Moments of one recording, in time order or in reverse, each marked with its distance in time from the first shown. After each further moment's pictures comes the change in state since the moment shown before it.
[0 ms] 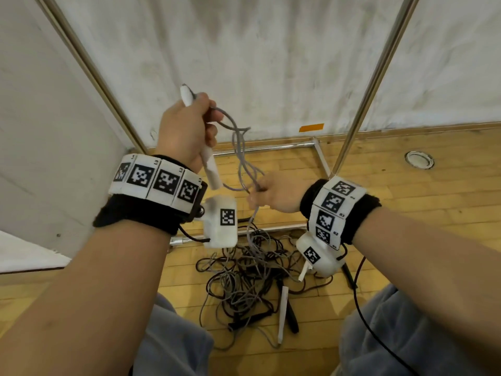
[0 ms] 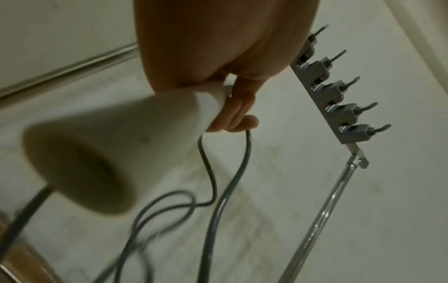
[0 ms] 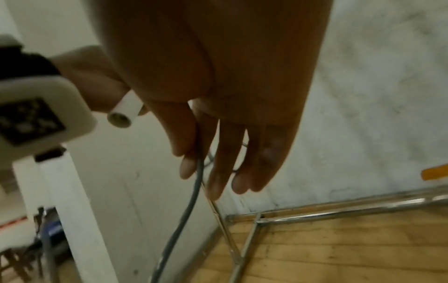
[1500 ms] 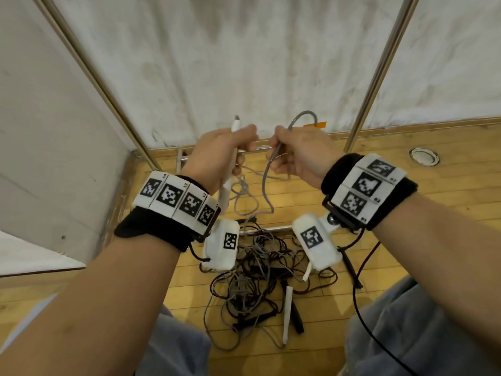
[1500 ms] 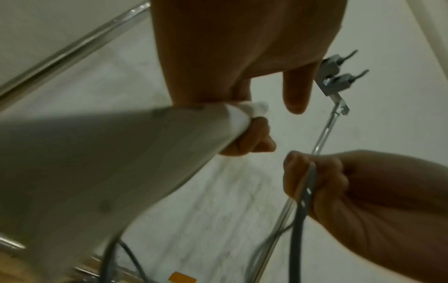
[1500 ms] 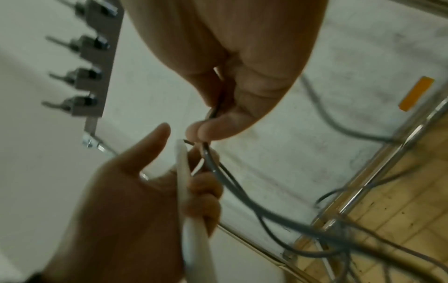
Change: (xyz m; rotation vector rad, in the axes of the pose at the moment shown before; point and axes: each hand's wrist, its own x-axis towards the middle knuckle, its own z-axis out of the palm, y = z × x) left_hand -0.018 -0.030 0.006 0.220 -0.320 -0.067; right_hand -0.011 -0.012 -0.034 1.024 0.393 -0.012
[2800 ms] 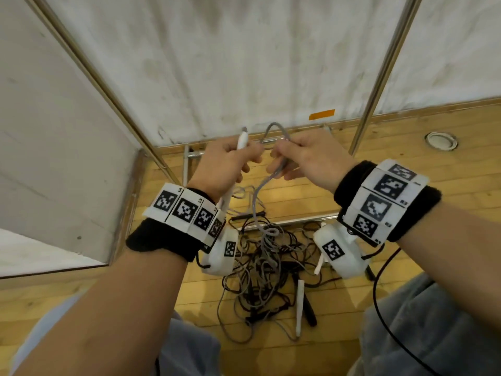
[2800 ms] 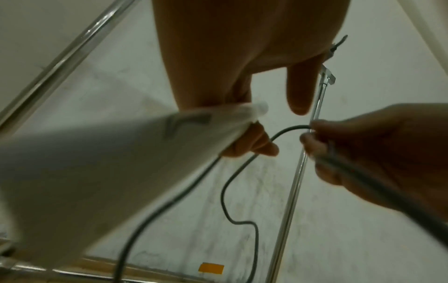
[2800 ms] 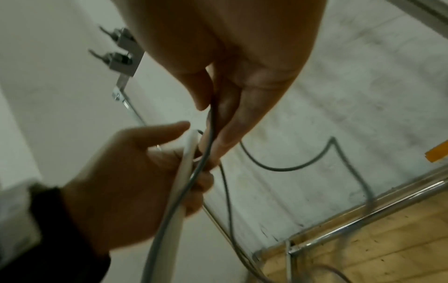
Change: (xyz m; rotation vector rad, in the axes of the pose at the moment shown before) left_hand -0.006 -0.014 -0.003 0.275 0.011 0.057; right_hand -0.006 0.016 -0.007 -0.360 -0.034 -0.154
